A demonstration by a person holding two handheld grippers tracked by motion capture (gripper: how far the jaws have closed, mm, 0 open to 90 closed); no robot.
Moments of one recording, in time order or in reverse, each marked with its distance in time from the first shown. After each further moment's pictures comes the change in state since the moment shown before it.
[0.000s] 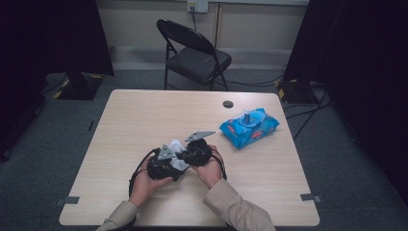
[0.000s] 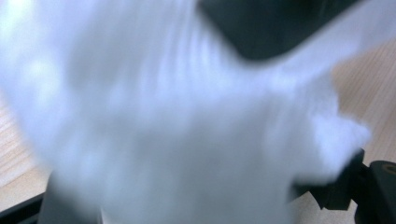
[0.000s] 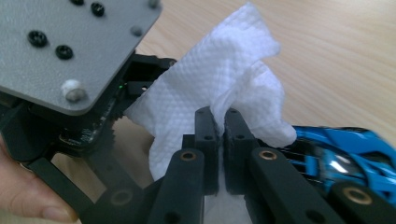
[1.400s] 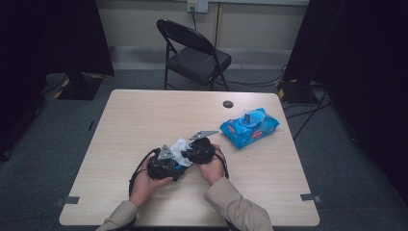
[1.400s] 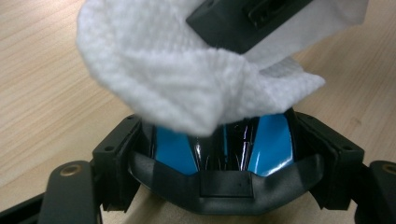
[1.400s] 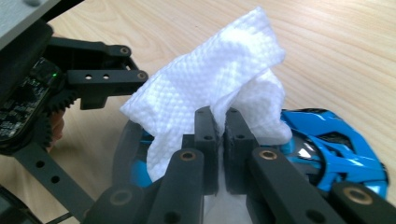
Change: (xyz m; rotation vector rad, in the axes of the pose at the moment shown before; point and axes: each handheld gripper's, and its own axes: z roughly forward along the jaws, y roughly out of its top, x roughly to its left) left arm 0.000 0.000 0.000 -0.002 -0.001 0.000; right arm -0.024 -0.008 0.003 0.011 -0.059 0.034
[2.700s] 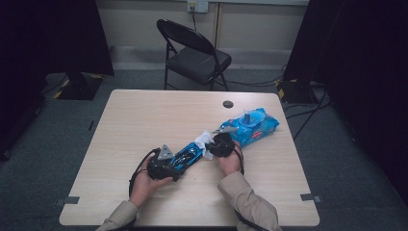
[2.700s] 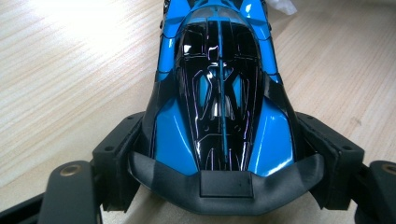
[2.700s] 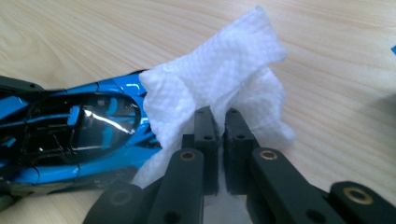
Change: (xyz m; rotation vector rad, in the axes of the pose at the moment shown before) left arm 0.000 0.000 0.000 0.000 0.001 0.001; right arm -0.070 -0.026 -0.016 -0.004 -0.189 0.123
